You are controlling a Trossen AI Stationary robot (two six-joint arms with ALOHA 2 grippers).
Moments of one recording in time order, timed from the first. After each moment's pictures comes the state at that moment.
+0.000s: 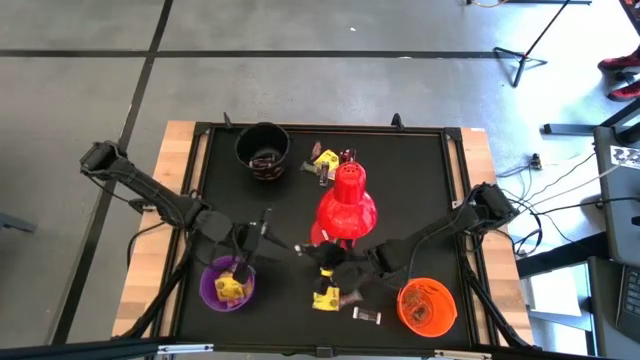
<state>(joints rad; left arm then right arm) -0.46 1.12 0.61 0.25 -0.23 0.04 0.45 1.90 1.36 0.02 0.68 0.36</state>
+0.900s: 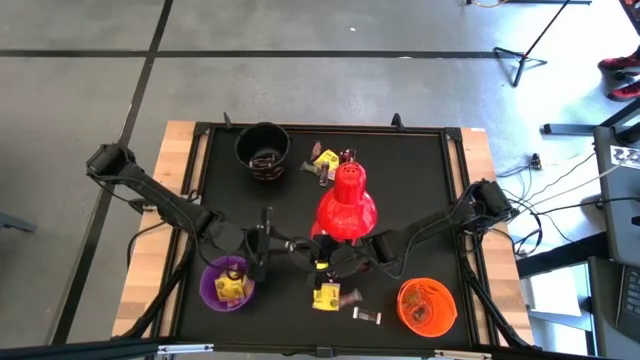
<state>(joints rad) -0.48 1.24 0.61 0.25 -0.46 0.06 0.40 1.90 1.36 0.13 0.55 0.28</state>
